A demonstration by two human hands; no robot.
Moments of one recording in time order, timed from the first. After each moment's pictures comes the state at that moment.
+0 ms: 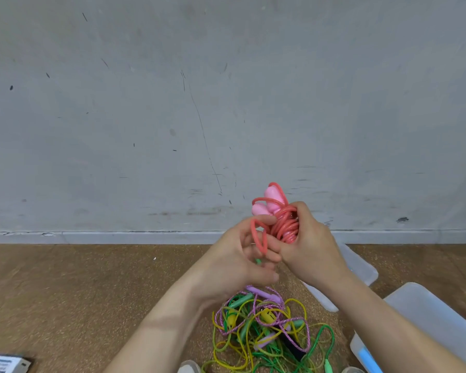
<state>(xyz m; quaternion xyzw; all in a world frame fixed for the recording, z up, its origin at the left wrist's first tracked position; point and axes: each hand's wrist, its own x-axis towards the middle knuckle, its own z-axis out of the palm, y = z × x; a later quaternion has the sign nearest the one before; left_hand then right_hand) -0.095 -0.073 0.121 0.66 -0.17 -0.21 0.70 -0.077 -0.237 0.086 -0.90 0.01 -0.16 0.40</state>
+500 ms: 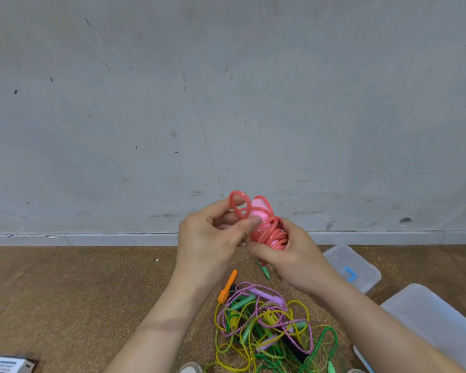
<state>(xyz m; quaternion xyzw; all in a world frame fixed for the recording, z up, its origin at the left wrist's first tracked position) -0.088 -0.072 0.140 0.71 -0.09 0.10 0.69 -0.085 -0.215 0.089 -0.80 -0.01 -0.01 0.60</state>
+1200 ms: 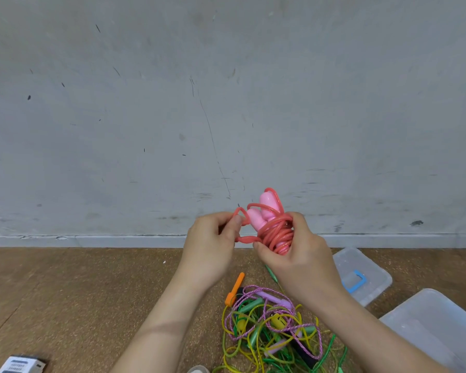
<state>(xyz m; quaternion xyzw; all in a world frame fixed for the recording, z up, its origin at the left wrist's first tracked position) -0.067 -0.049 0.122 0.85 -0.06 0.10 0.51 -0.091 -0.202 0.089 -0.88 0.02 -0.18 0.43</state>
